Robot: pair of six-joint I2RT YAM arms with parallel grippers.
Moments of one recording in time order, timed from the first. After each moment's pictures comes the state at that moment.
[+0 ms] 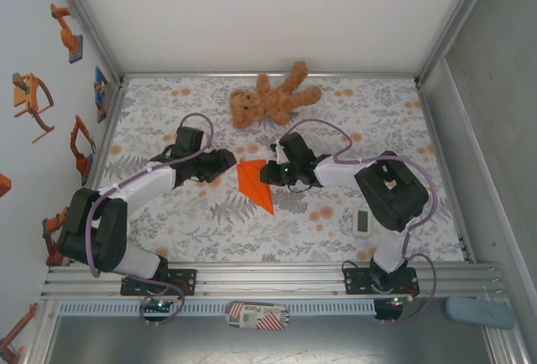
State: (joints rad) left arm -0.41 1.45 0.79 -0.24 0.36 -0.83; right arm 0.68 1.85 0.98 0.04 -0.46 0.68
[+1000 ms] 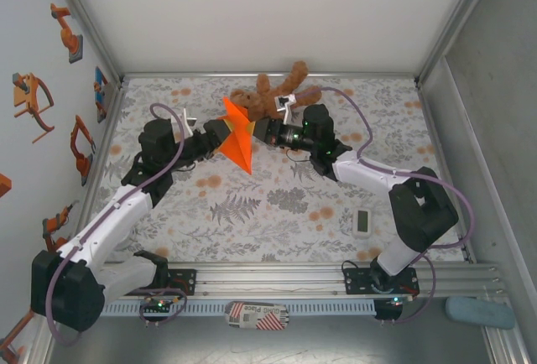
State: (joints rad) left arm -0.40 1.09 0.76 0.09 0.54 -1.03; right arm 0.63 1.63 1.01 0.54 -0.67 1.02
